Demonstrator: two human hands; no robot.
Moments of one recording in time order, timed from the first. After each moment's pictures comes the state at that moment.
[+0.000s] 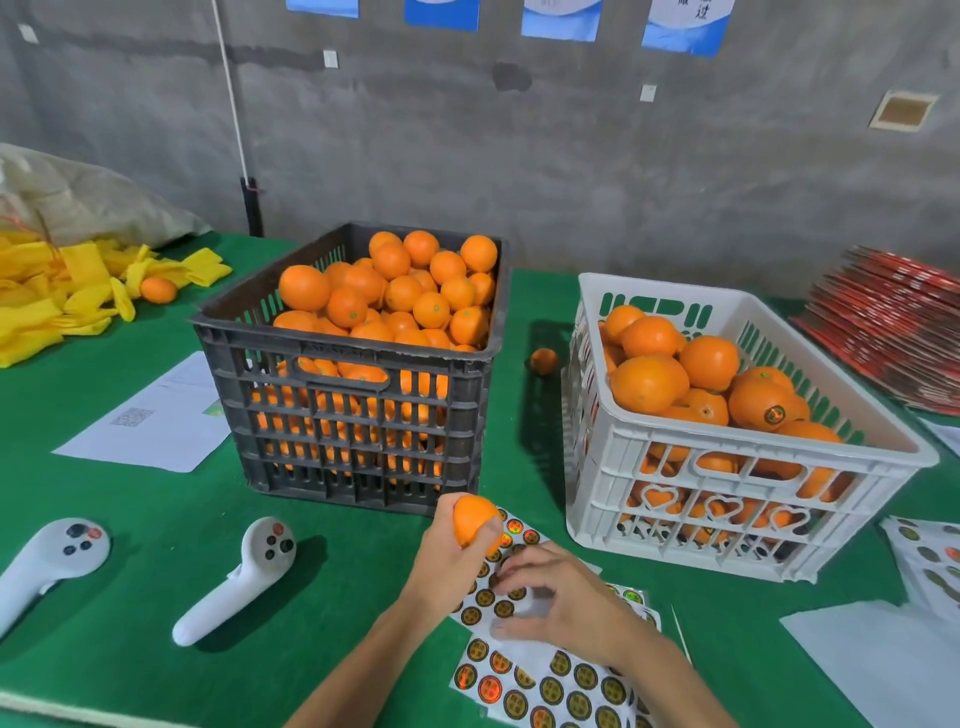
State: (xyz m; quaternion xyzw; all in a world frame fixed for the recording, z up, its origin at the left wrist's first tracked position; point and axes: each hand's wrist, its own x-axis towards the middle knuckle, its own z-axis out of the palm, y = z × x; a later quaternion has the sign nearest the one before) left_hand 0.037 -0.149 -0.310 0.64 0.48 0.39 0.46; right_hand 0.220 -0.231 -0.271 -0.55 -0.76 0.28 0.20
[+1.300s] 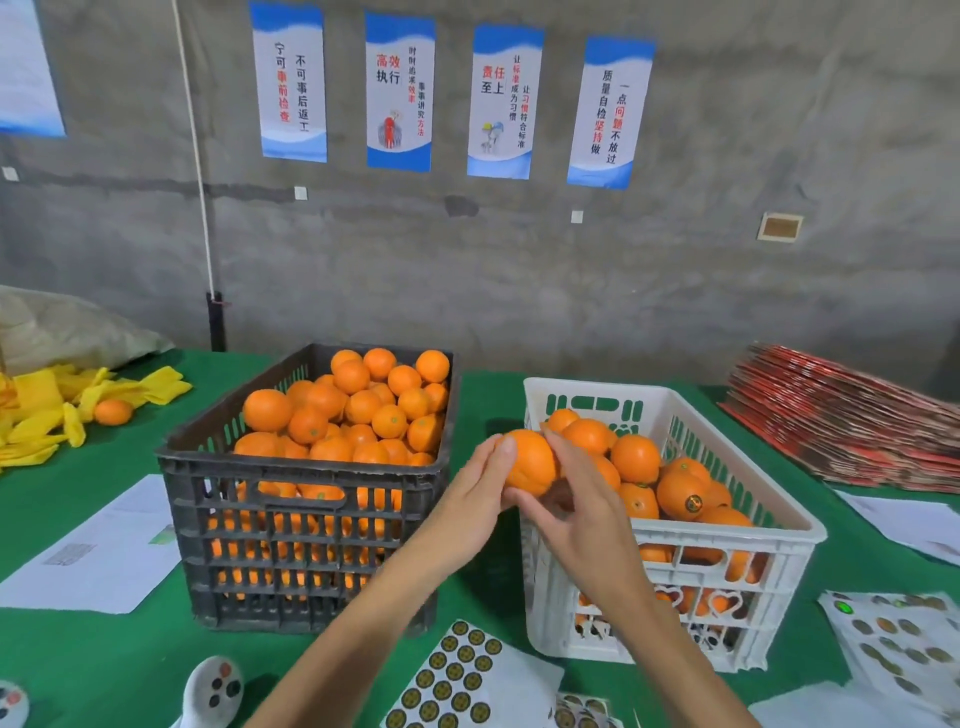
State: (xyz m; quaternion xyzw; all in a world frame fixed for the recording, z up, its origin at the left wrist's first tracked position) left_hand 0.092 -0.132 -0.093 0.66 0.26 0.39 0.58; right_hand 0.241 -0.210 -0.099 -0.57 -0.66 -0.09 0.48
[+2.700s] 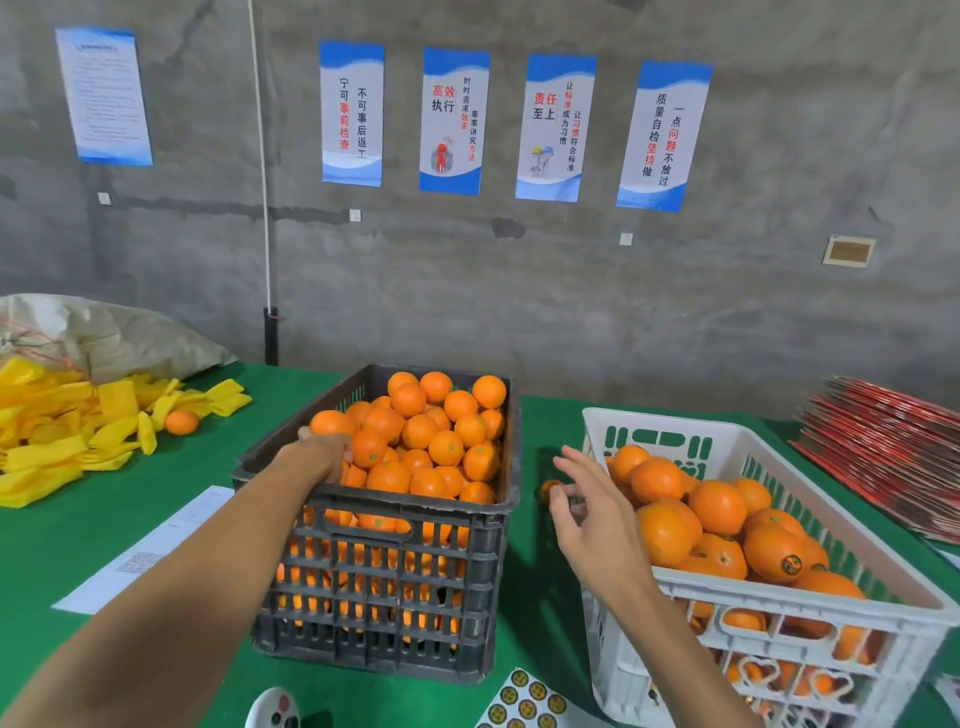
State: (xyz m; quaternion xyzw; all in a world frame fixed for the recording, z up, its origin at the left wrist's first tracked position) left_hand -0.104 0.068 -0.059 0.72 0.68 -0.06 0.08; right_hand 0.207 -0.128 -0.101 -0.62 -0.63 -0.02 0.47
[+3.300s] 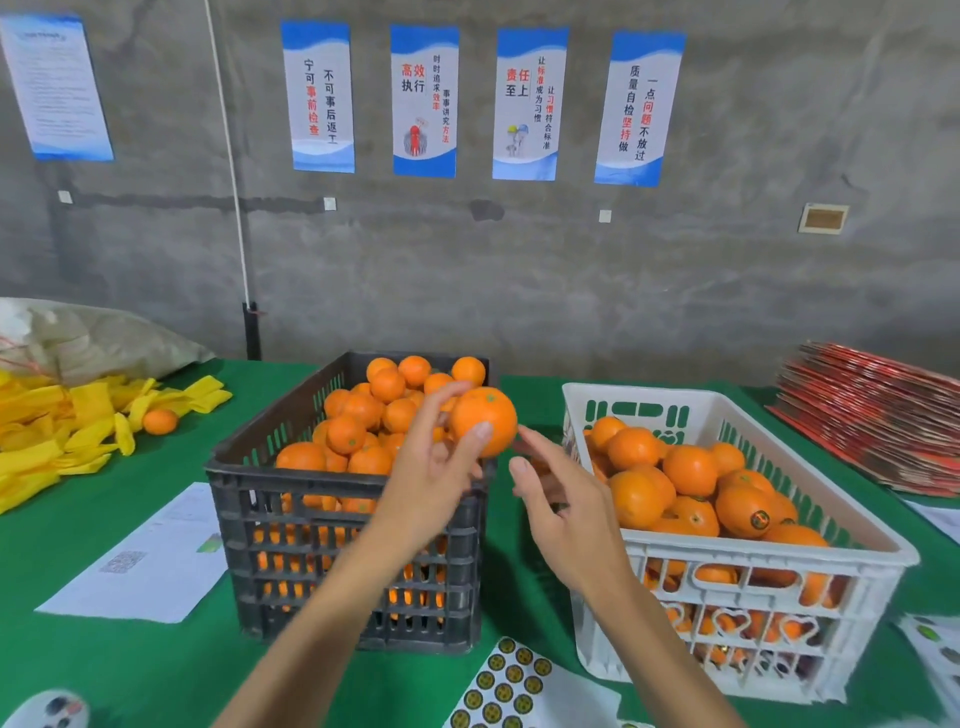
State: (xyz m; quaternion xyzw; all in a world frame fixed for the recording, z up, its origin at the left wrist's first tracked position) left_hand 0.016 -0.098 -0.063 0.70 0.22 0.55 0.40; right_hand 0.187 -0.165 -0.092 -0.51 -0.65 0.01 0.57
